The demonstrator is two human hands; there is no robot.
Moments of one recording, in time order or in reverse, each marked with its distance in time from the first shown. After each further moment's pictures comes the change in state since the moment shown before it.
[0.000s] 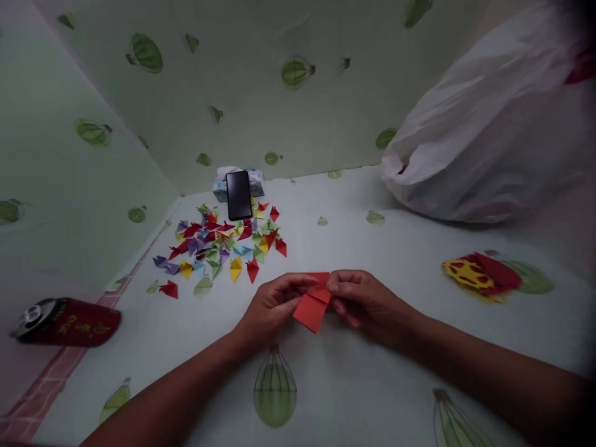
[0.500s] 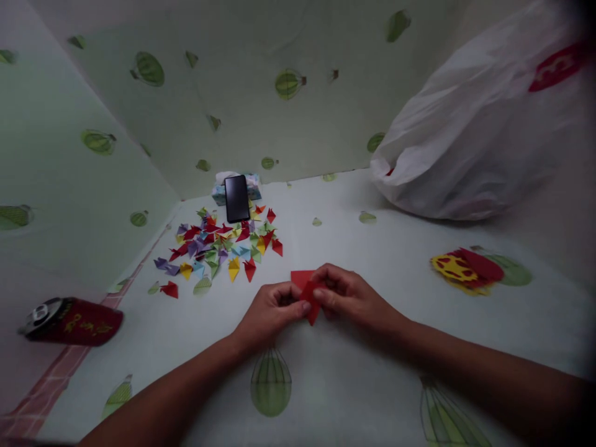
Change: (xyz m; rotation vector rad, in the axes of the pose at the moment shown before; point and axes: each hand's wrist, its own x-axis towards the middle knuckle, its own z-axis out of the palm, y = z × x) left_hand -0.008 0.008 0.011 0.110 0.001 -0.194; right_hand -0.010 0.000 0.003 -0.447 -0.052 -0.294
